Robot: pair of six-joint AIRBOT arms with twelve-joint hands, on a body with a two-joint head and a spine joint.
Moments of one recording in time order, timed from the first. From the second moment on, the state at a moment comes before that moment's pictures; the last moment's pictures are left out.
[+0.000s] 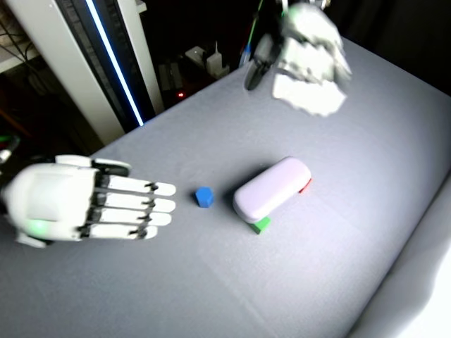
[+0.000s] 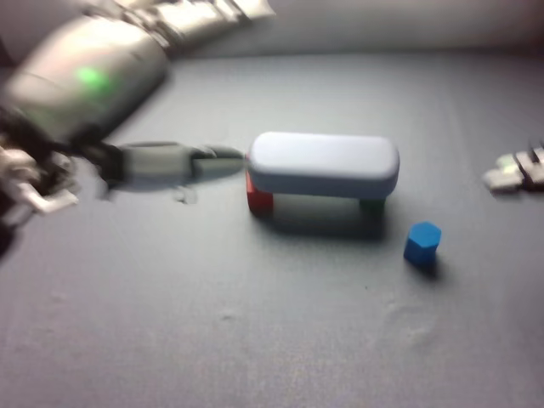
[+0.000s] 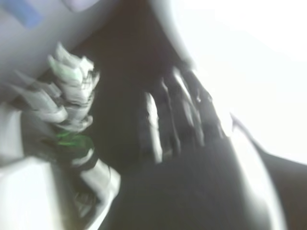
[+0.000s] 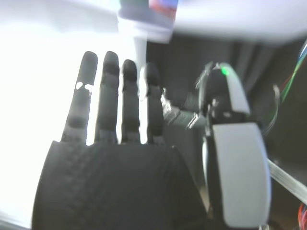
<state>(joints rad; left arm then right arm) 0.84 -0.86 0.98 -0.05 -1.11 0.86 -0.98 -0.88 1.16 -0.17 1.06 -0.44</state>
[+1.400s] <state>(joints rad) 1.23 -0.78 0.86 -0.31 -1.41 0.81 -0.90 -0.94 1.20 -0.31 0.96 -0.39</state>
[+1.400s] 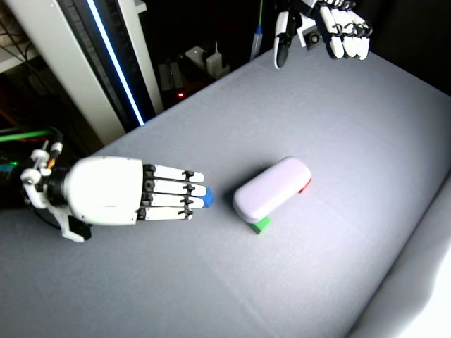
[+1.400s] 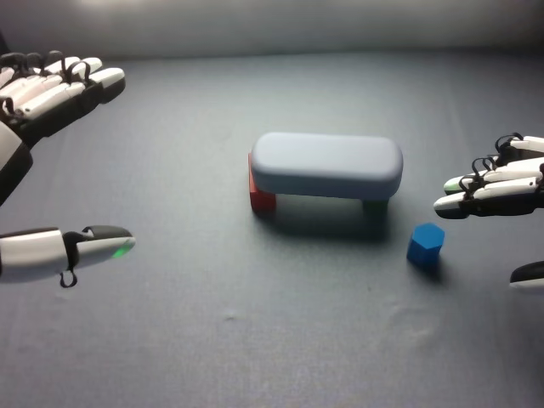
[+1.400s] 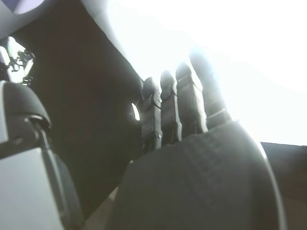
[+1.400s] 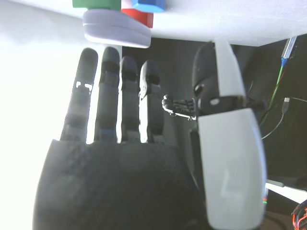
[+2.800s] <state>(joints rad) 1.24 -0.80 0.86 -0.32 -1.41 0.79 -0.70 -1.15 1.37 -0.52 0.66 -0.35</state>
